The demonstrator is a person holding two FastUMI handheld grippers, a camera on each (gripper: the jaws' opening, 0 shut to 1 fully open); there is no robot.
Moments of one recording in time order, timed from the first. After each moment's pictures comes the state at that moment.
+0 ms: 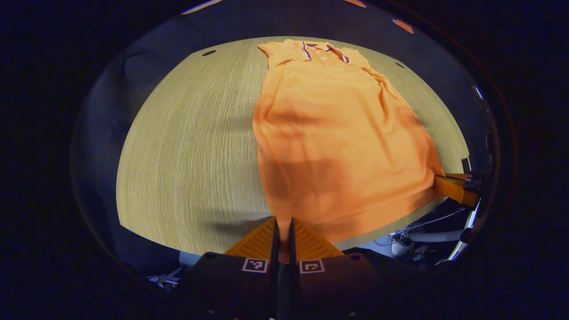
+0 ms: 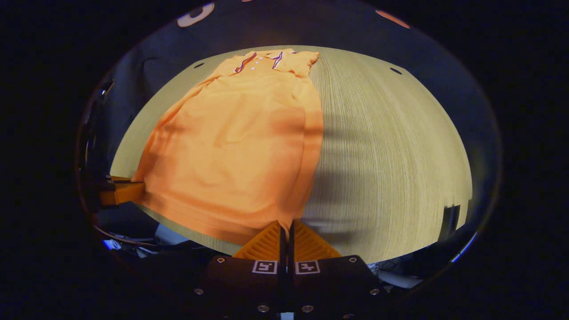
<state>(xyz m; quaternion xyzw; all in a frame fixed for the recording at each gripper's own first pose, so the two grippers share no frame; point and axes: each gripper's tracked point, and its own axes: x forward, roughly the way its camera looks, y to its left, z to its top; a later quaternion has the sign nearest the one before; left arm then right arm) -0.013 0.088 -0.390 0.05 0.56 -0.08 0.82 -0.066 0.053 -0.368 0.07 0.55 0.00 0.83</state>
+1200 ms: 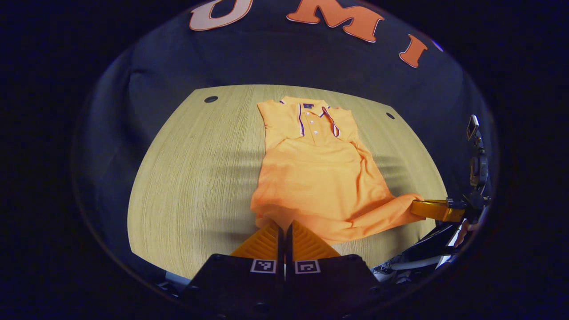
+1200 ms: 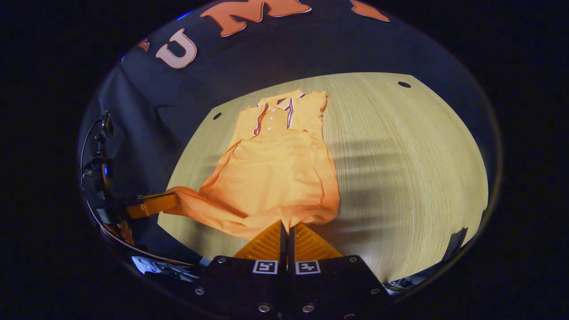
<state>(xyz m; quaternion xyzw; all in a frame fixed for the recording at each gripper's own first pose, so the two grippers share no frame) 0.105 0.065 -0.271 0.00 0.45 -0.10 0.89 0.035 0.049 -0.272 0.20 0.45 0.06 0.87</state>
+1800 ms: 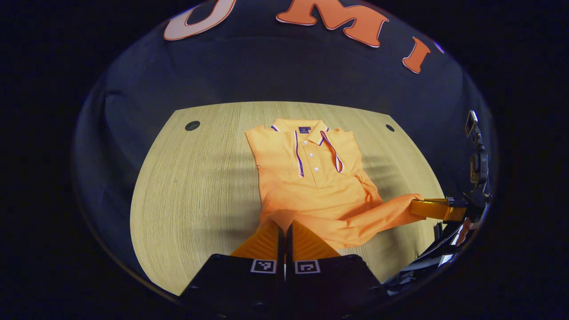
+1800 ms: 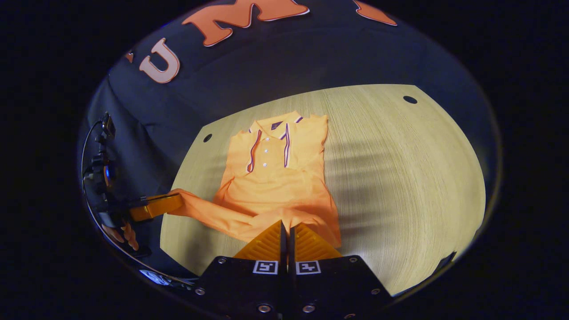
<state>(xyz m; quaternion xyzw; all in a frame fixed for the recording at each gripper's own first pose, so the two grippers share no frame) 0.222 0.058 -0.256 0.01 0.43 -0.14 0.89 0.141 0.032 -0.260 0.21 0.45 0.02 0.87</state>
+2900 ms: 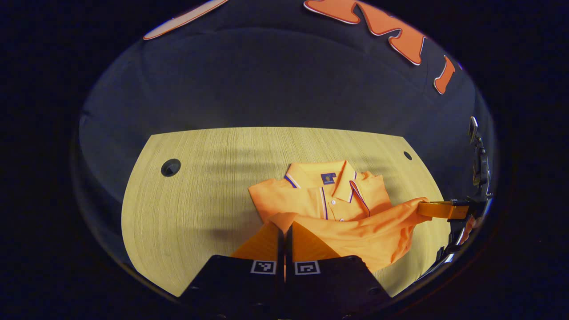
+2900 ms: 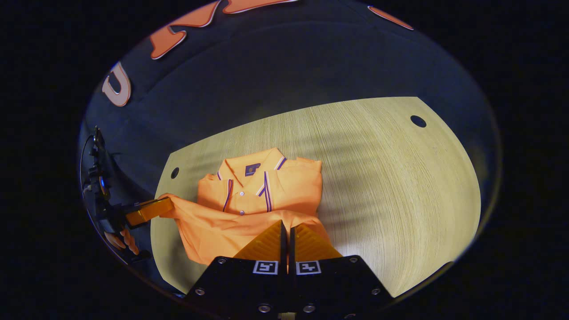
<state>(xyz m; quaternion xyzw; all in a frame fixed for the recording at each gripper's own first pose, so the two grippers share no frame) 0.427 0.061 -0.274 0.00 0.40 -0.17 0.90 0.304 -0.006 -0.275 0.21 0.45 -0.05 0.86</state>
